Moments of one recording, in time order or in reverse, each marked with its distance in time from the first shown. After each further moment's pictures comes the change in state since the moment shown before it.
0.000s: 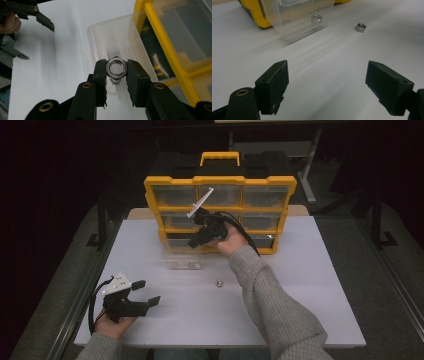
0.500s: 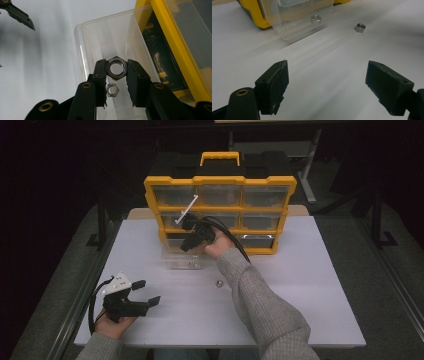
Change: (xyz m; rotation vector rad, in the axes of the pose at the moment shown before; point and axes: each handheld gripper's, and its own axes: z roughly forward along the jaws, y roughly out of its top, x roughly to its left) left arm 0.000 0.000 0.000 -0.002 -0.004 0.006; right arm 0.001 0.010 0.040 0.117 -0.038 0.072
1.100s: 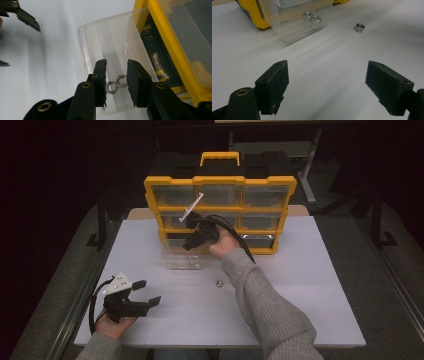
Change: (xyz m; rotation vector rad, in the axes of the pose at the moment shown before) left arm -0.001 0.001 0.001 0.002 -0.004 0.003; right arm 0.001 -0.007 -0.017 -0.031 0.003 0.003
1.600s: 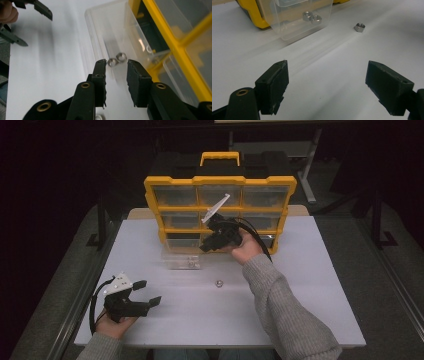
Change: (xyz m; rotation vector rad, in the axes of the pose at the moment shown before) left arm 0.000 0.000 0.001 0.006 0.003 0.004; right arm -0.003 -0.047 -0.041 -0.094 -0.007 -0.039
